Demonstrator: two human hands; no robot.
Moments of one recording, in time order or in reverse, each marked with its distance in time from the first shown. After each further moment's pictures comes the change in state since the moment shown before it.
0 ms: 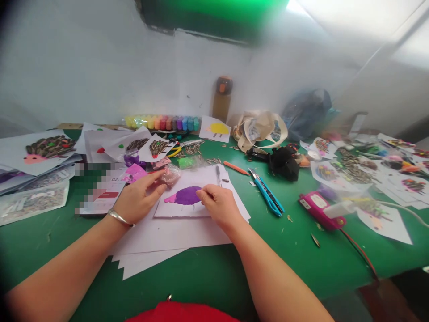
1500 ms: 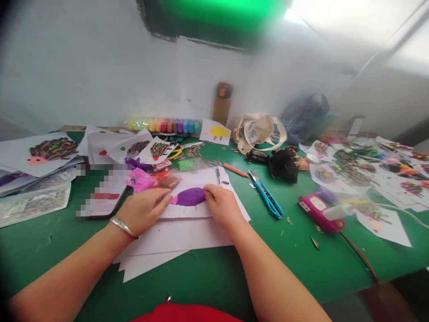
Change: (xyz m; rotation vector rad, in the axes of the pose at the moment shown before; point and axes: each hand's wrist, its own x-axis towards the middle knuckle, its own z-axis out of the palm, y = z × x) left_hand -0.014 0.016 -0.002 0.203 -0.161 0.094; right_hand 0.006 0.012 -0.002 -0.202 0.013 -0.078
